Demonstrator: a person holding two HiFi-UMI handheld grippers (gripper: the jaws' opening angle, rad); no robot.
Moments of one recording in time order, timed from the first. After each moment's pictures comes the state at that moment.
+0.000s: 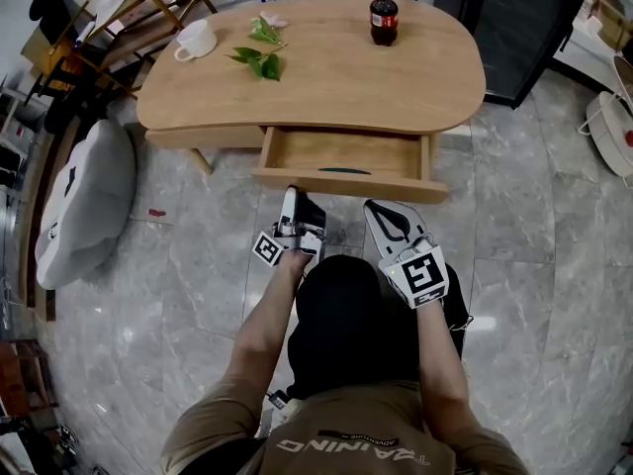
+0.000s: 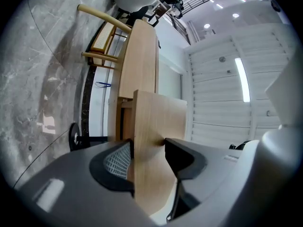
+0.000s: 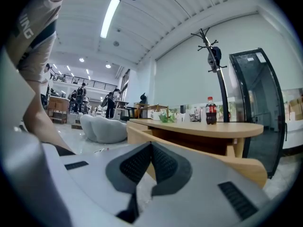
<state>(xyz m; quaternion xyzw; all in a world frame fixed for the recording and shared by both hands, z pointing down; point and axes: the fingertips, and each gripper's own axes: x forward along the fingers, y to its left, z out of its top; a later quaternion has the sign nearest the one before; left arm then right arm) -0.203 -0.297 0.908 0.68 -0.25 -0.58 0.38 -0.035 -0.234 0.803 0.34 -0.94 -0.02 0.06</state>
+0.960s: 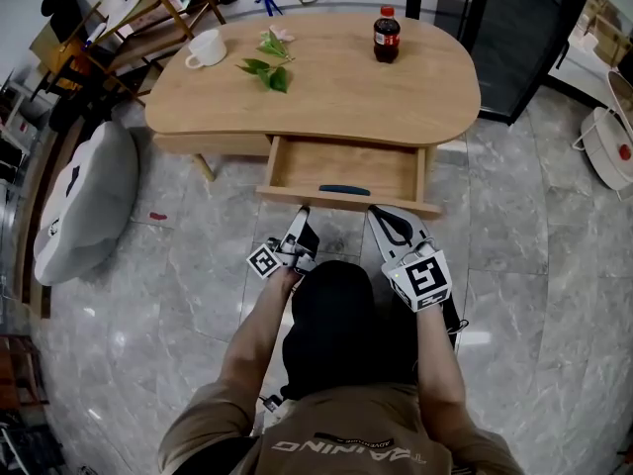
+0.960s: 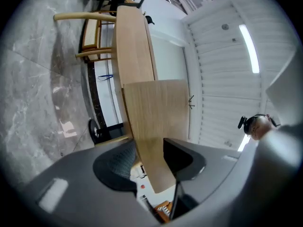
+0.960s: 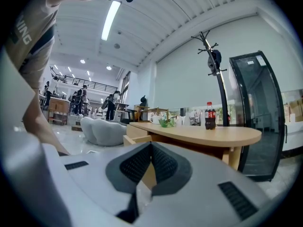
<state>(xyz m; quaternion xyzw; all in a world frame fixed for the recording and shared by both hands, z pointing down) -0.186 -0.269 0.934 0.75 -0.30 -0.43 0.41 -0.027 -0.231 0.782 0.34 -0.94 -0.02 0.05</state>
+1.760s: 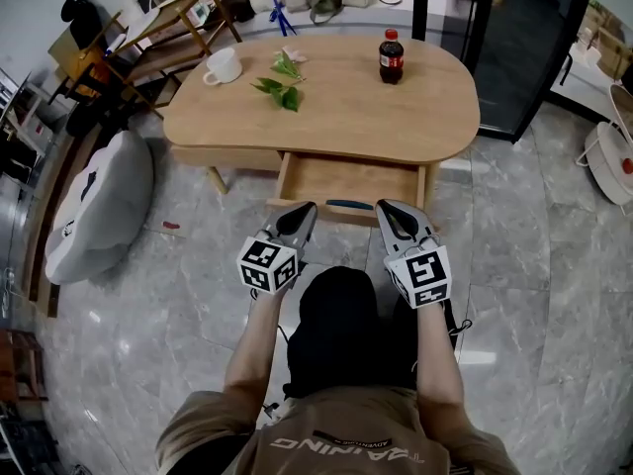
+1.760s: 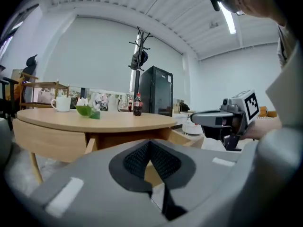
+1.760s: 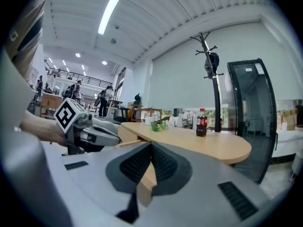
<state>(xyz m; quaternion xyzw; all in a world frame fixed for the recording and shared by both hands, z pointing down) -0.143 -0.257 0.791 0.87 -0.49 0.08 0.08 -0.016 -0.254 0.747 0.38 -0.92 -0.03 0.08</state>
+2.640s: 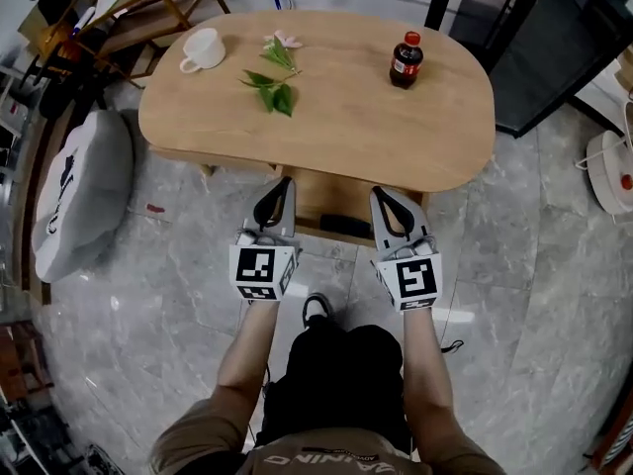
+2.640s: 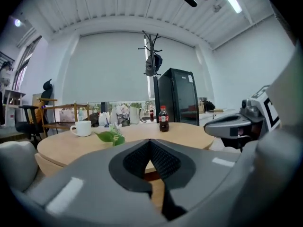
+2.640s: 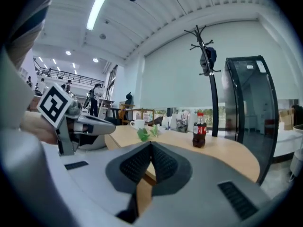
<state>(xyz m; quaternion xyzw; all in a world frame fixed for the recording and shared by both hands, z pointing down) -0.184 -0.348 0.694 0.79 -0.61 0.09 0.02 -0.043 -0.350 0.693 0.41 -0.91 -0.01 0.08</state>
